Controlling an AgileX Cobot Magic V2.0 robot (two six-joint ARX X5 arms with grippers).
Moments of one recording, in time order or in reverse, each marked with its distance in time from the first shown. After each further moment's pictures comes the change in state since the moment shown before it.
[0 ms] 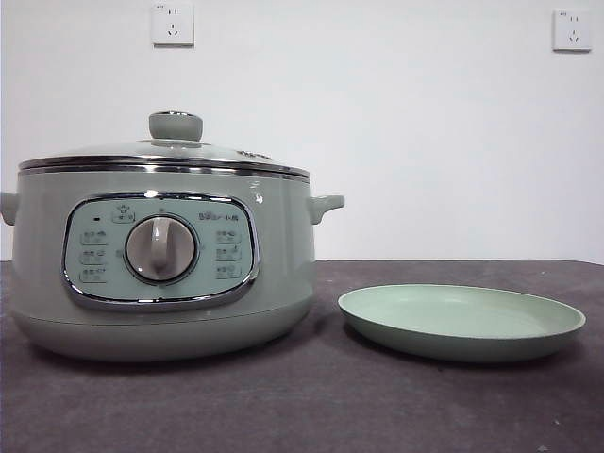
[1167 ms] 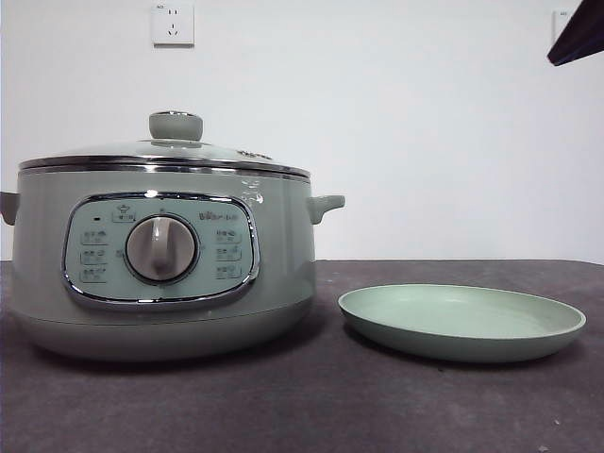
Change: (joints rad) left arm 0.000 0.692 0.718 -0.302 0.230 0.155; right arm 0.000 0.887 0.839 -0.421 -0.364 -0.354
